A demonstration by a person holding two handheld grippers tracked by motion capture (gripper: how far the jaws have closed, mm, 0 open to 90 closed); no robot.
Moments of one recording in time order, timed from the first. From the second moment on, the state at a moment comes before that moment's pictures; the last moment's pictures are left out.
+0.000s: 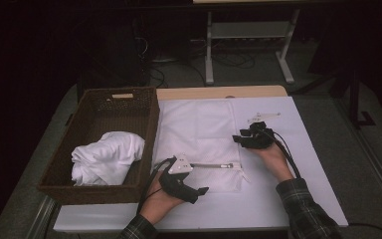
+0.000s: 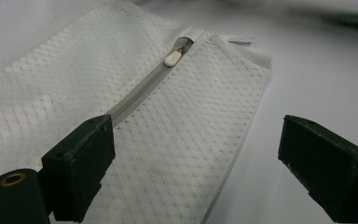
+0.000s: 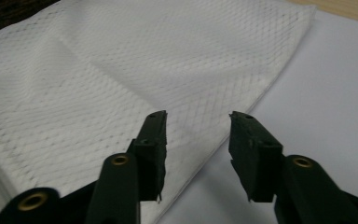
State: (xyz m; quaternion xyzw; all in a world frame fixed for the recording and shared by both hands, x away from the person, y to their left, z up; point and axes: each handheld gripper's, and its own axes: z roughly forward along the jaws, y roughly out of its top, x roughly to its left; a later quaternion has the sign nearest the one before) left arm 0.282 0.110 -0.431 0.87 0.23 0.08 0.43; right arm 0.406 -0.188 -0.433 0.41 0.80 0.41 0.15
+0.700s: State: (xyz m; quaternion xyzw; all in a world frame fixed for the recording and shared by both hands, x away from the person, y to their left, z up) left arm 0.274 0.116 -0.431 0.86 0.25 0.09 0.43; right arm 0.422 -0.183 -0.456 0.42 0.81 0.38 0.13
